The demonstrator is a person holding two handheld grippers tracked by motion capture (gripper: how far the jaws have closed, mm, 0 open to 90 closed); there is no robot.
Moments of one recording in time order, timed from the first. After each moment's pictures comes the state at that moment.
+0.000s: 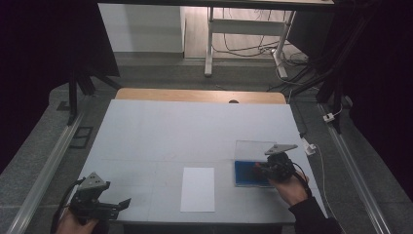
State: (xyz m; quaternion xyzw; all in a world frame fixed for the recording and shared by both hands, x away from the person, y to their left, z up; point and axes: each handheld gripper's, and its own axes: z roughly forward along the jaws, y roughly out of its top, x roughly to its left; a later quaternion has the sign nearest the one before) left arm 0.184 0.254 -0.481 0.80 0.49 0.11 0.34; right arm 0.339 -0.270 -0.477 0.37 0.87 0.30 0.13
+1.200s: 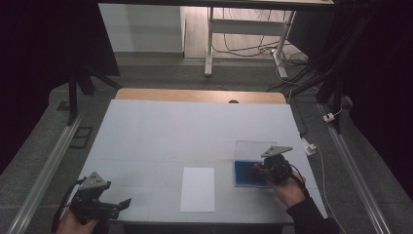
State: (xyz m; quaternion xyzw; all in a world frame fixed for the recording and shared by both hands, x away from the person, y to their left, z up) left arm 0.185 0.253 -0.481 0.80 0.49 0.10 0.34; right arm 0.333 -0.257 -0.480 0.35 0.88 0.28 0.17
